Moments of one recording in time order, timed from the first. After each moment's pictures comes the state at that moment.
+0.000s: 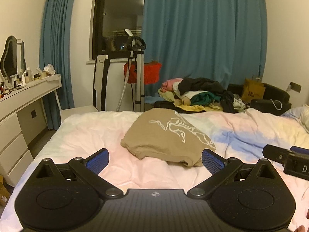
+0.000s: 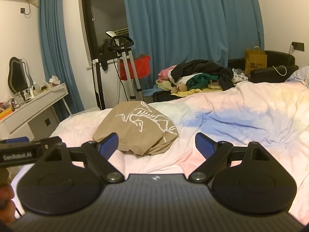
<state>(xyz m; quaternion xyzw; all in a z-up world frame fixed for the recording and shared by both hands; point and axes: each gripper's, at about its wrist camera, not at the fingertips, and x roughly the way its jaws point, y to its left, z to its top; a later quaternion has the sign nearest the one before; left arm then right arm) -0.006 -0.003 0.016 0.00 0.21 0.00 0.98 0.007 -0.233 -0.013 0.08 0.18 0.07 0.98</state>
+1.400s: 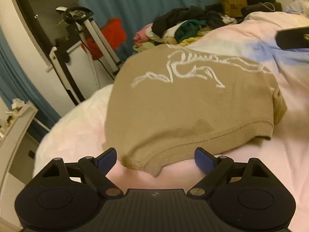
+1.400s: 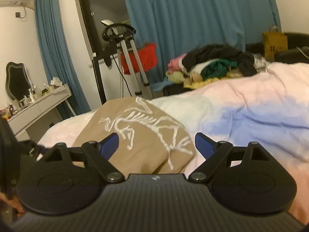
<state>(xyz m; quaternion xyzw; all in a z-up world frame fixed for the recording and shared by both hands) 0.252 -0.003 -0.154 0.25 0.32 -0.06 0.91 0.199 -0.231 -0.099 0.12 0.19 0.11 0.97</state>
